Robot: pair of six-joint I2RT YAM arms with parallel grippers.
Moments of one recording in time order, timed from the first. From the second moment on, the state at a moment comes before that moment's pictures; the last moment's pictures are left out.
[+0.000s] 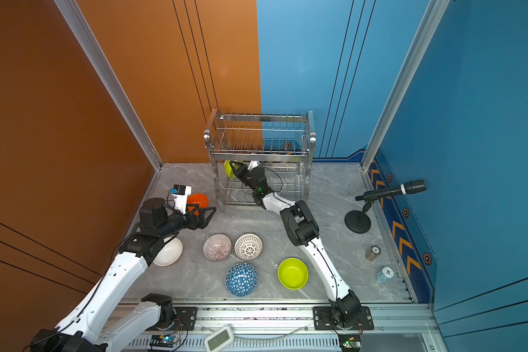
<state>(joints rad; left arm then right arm) -0.16 0.94 0.72 -0.19 0.44 -0.24 0.56 2.71 2.16 0.73 -0.23 1.23</state>
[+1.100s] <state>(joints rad) -0.16 0.98 0.72 -0.19 0.44 -0.23 0.54 2.78 2.25 0.65 -0.25 1.24</state>
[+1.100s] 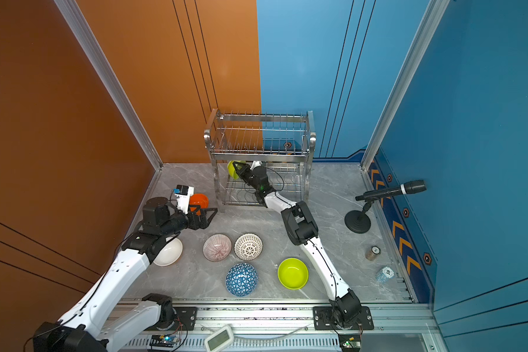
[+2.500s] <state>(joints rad) -0.16 0.99 0.74 -0.29 0.29 -0.23 0.49 2.47 1.70 0.74 -0.24 1.15</state>
